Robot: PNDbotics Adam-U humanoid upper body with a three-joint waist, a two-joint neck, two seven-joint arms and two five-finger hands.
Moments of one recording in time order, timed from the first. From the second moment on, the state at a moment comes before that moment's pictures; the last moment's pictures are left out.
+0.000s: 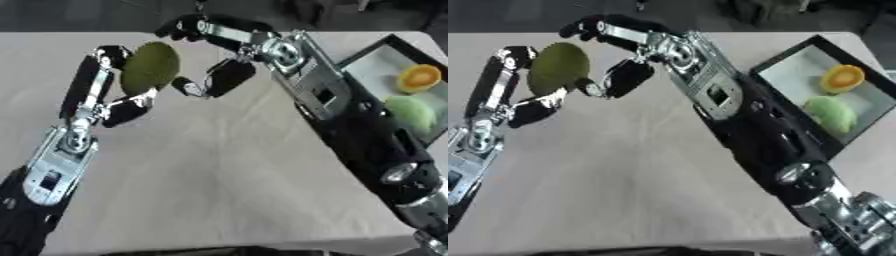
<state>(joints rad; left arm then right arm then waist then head) -0.61 0.34 -0.32 -1.49 -0.45 -0.01 0.15 -0.99 -0.21 0.43 -1.42 0.32 0.03 0.55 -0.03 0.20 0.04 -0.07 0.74</state>
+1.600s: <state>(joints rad) -0.62 0.31 -0.37 -1.51 -0.36 -0.08 0.12 -0.96 -0.16 0.44 -1.38 0.31 0.07 0.41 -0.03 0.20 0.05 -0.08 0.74</state>
